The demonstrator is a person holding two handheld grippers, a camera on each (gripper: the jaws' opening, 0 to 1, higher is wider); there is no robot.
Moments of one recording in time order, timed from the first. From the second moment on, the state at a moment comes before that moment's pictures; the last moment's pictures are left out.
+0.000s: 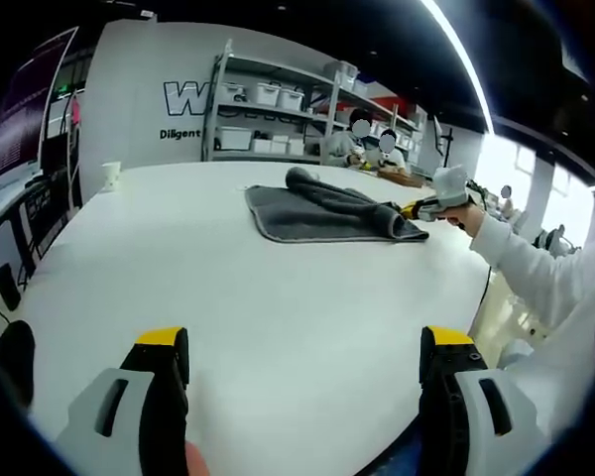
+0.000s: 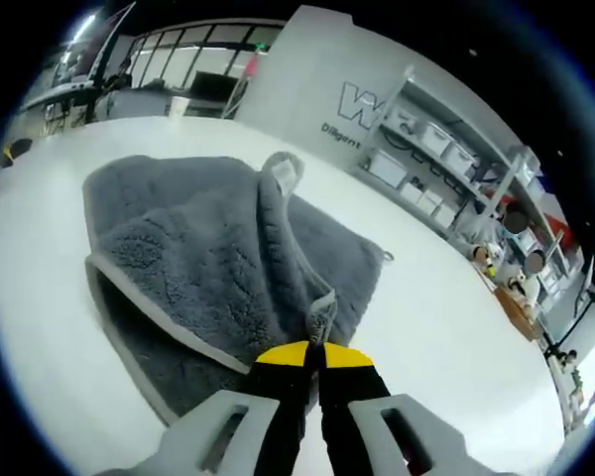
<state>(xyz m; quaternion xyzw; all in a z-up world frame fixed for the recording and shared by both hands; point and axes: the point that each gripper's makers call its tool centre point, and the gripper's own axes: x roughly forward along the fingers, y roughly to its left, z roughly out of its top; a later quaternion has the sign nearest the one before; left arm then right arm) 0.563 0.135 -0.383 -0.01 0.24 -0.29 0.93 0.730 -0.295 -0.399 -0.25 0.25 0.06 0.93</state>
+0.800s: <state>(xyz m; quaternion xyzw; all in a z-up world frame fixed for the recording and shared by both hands) 0.562 0.131 -0.387 -0.01 0.24 -0.29 0.92 0.717 -0.336 -0.401 -0.24 0.25 0.02 0.94</state>
